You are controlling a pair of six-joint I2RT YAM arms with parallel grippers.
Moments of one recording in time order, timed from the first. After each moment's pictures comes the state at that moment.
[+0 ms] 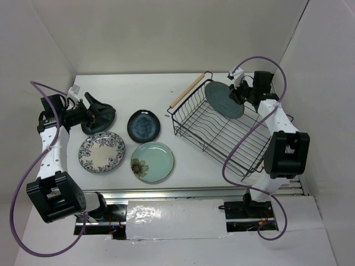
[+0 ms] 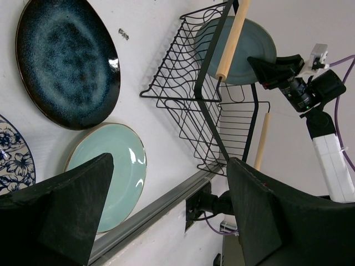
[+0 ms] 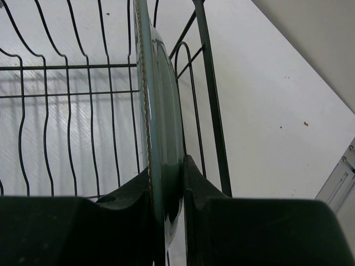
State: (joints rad) left arm 0.40 1.29 1.11 -0.55 1.00 -0.53; right arm -0.07 1.67 1.35 -0.27 -0.53 -0.66
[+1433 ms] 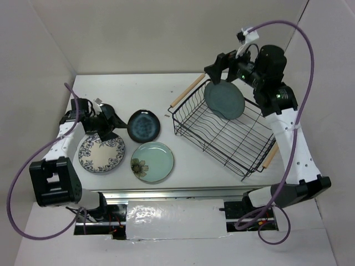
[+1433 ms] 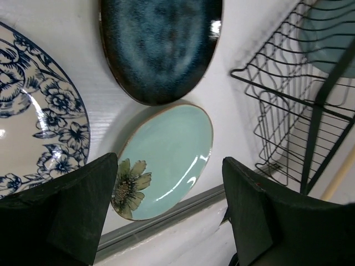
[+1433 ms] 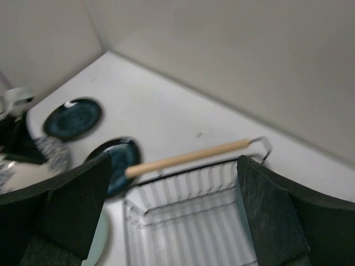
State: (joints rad) left arm 0.20 1.38 1.02 -0.63 0.63 -0.48; right arm 0.22 1.40 1.80 -0.46 -0.37 -0.01
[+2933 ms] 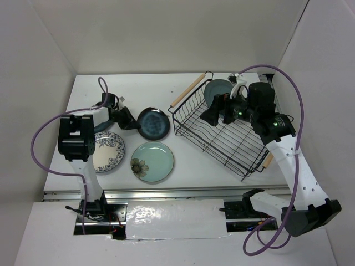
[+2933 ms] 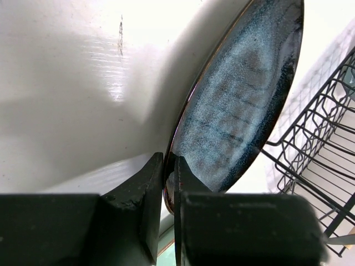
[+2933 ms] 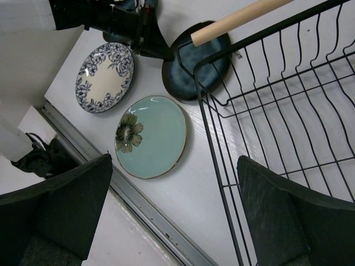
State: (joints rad) left arm 0.02 2.01 1.28 -0.34 0.58 -0.55; right arm 0.30 1.10 1.31 -0.65 -0.48 0.23
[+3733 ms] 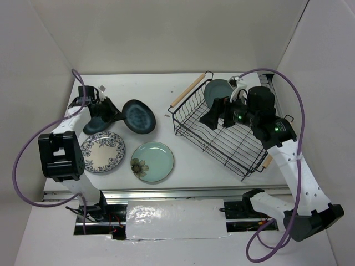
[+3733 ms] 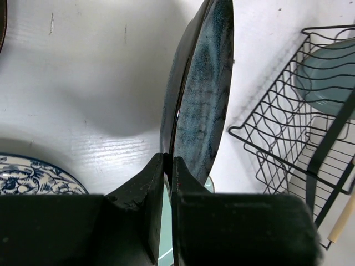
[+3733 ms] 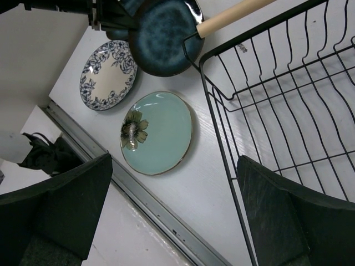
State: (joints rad) left arm 0.14 1.71 1.24 -0.46 0.57 -0.51; right arm 0.32 1.06 1.28 -0.65 -0.45 0.26
